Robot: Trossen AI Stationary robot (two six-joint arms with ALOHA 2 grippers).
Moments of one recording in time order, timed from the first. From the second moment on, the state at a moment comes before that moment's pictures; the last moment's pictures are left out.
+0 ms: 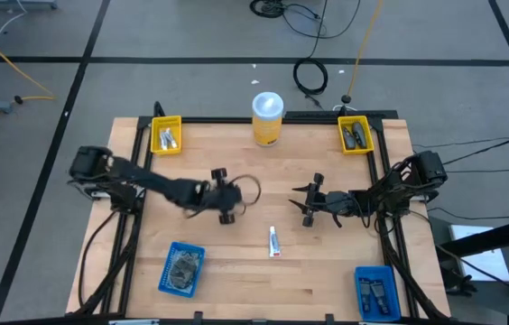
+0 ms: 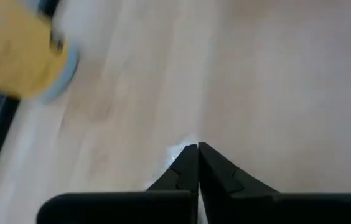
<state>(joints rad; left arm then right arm) -0.12 1.61 0.84 -0.15 -0.47 -0.01 0.13 1.68 0.22 1.10 0.47 -0.12</state>
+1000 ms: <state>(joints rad) 0.06 1.37 0.70 -0.40 -0.46 -0.15 0.13 1.68 0.22 1.09 0.47 -0.12</state>
